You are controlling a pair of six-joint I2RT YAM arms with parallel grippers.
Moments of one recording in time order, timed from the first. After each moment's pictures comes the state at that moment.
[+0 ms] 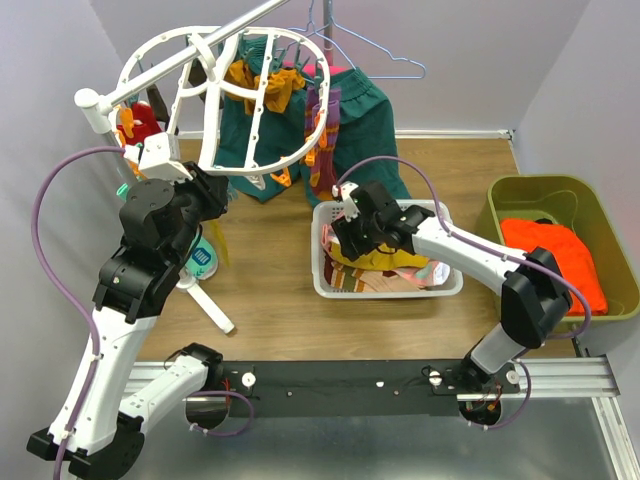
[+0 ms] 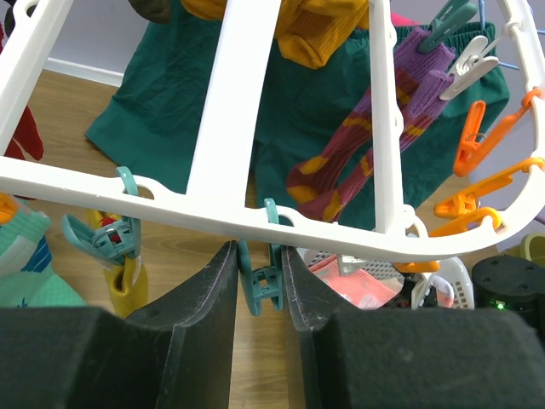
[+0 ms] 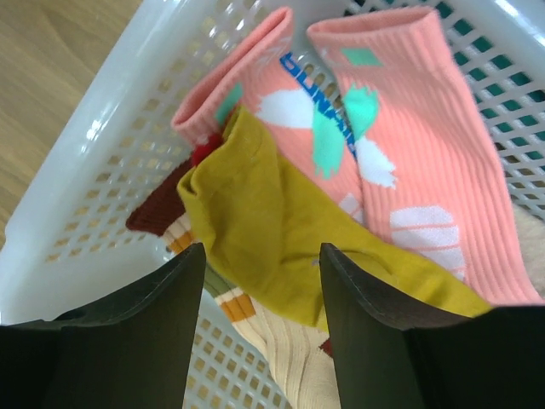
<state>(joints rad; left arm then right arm) -0.38 0.85 1.31 -0.60 -0.25 -0.45 0.74 1.61 1.21 -0.48 -0.03 0.06</state>
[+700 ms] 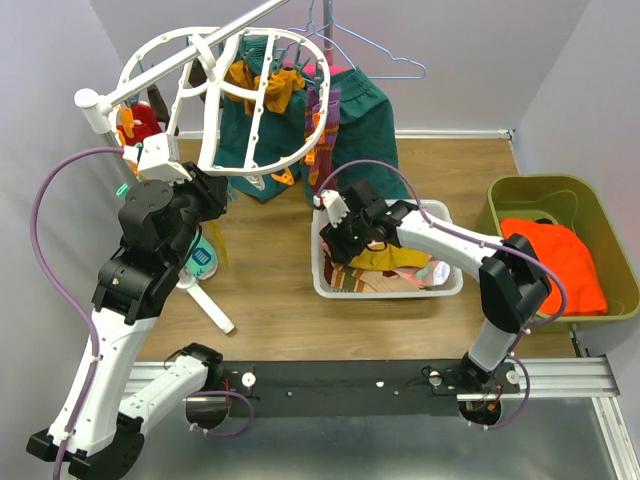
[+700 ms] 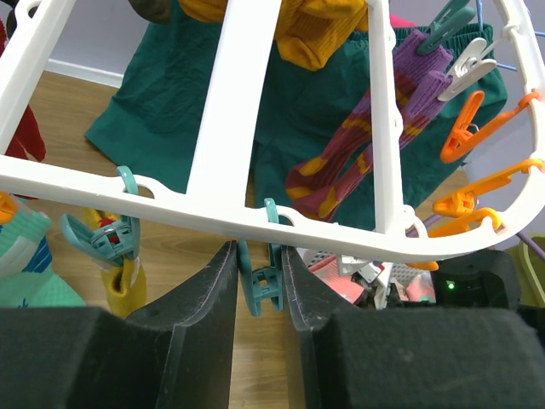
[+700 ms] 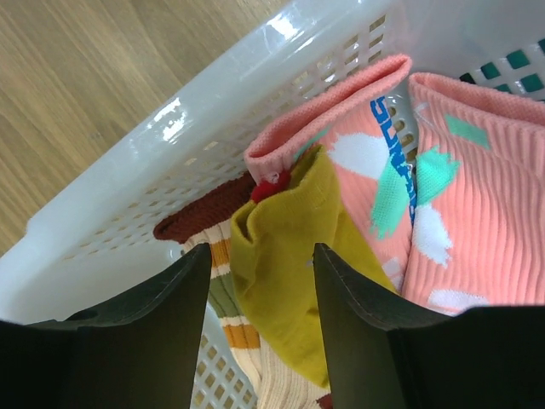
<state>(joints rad) -0.38 0.84 1.31 -0.60 -0.25 -0.45 0.74 1.74 1.28 -0.49 -0.23 -0.14</state>
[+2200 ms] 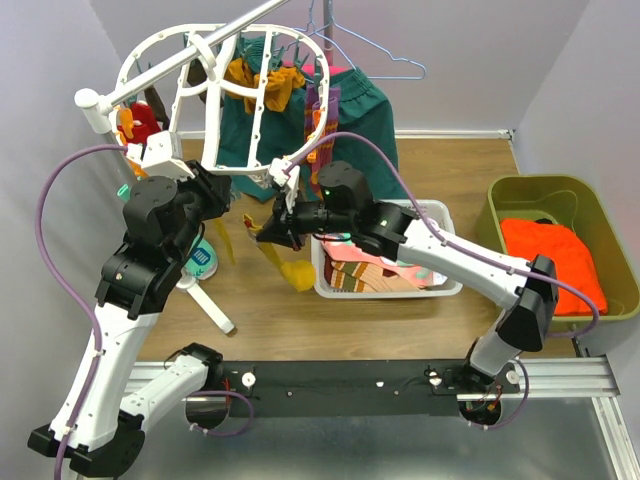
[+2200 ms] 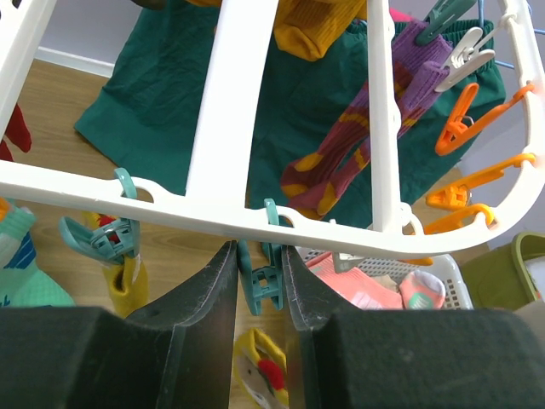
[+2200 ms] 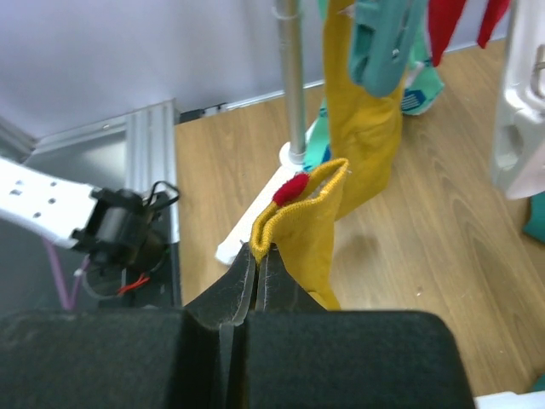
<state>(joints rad) -0.38 0.86 1.31 -0.60 -0.24 -0.47 1.01 1.64 1.55 -0.17 -0.43 0.03</state>
